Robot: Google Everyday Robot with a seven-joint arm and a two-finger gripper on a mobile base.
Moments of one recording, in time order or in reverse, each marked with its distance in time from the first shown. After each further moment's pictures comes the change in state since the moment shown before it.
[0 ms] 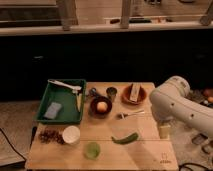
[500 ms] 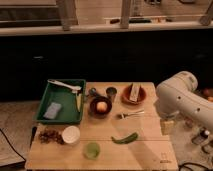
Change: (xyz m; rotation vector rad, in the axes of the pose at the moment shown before) arm 0.017 -0.015 -0.007 0.000 -0.029 0.027
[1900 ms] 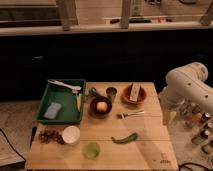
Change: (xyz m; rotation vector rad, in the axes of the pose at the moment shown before) arm 0.028 -0.041 -0.004 0.011 -0.104 0.129
